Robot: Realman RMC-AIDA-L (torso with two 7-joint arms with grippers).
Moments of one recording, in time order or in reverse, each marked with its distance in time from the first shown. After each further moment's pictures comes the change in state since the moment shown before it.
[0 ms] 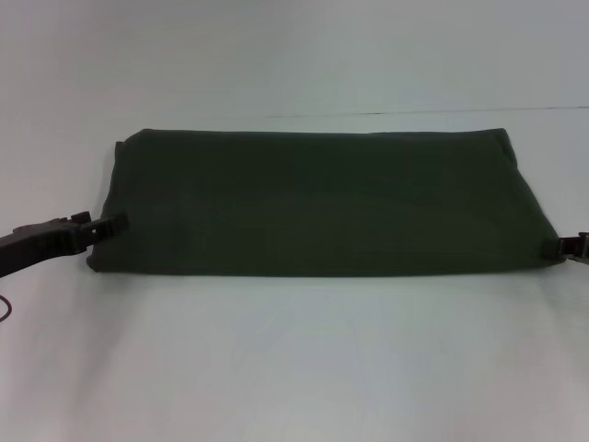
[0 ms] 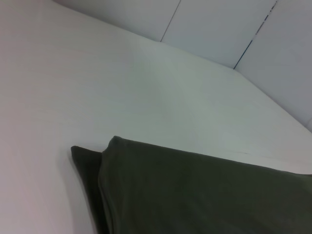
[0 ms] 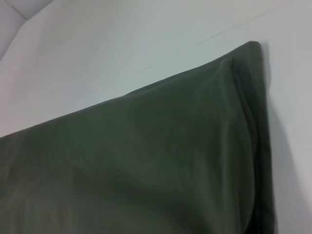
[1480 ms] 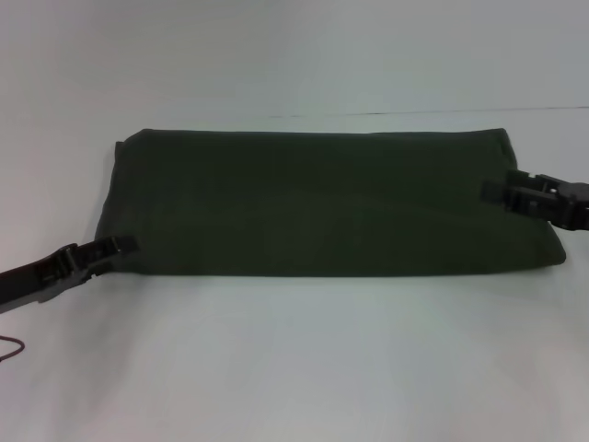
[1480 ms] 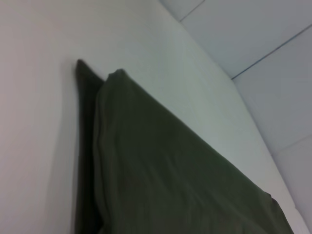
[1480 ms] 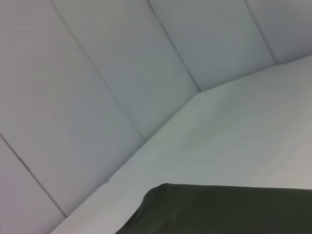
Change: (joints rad) left arm 0.030 0.004 -0.072 -0.026 0.046 0.160 -0.359; right arm -0.054 0.102 0.054 -0.156 0.283 -0.383 -0.375
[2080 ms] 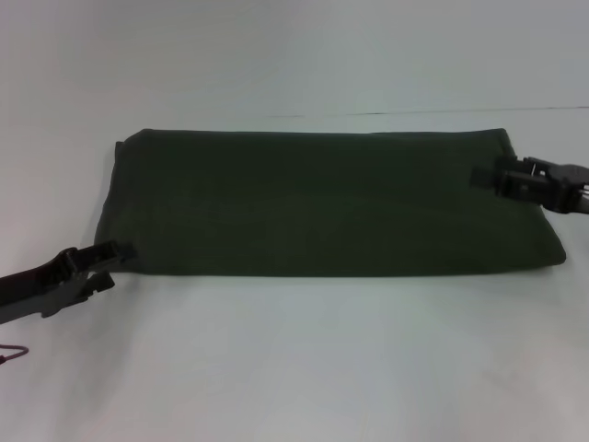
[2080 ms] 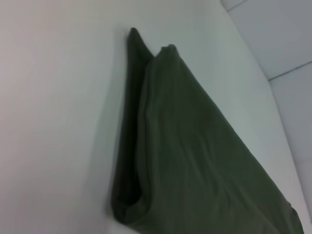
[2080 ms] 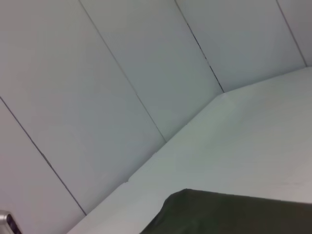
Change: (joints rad) left arm -0.020 0.009 0.000 -0.022 0.071 -0.048 -0.197; right arm 0.042 -0.012 -0.017 -0.007 0.007 -0.030 0.020
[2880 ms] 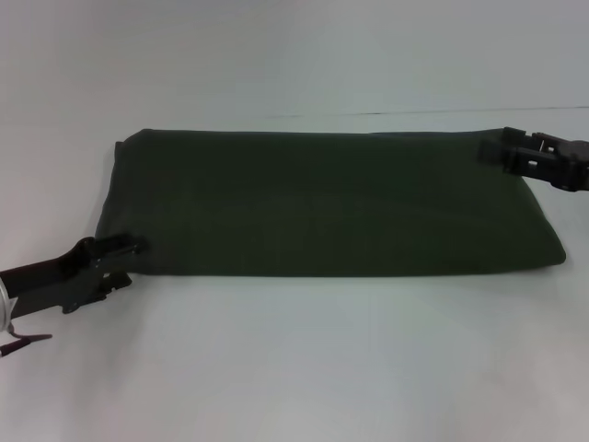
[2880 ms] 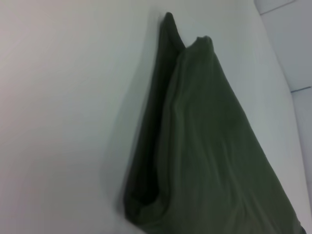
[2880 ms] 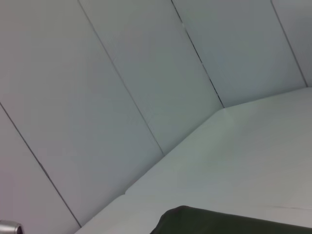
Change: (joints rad) left arm -0.060 0.028 0.003 -0.114 0.029 -0.093 -0.120; right arm 0.013 -0.016 0.005 -0.002 0.032 0.002 -0.016
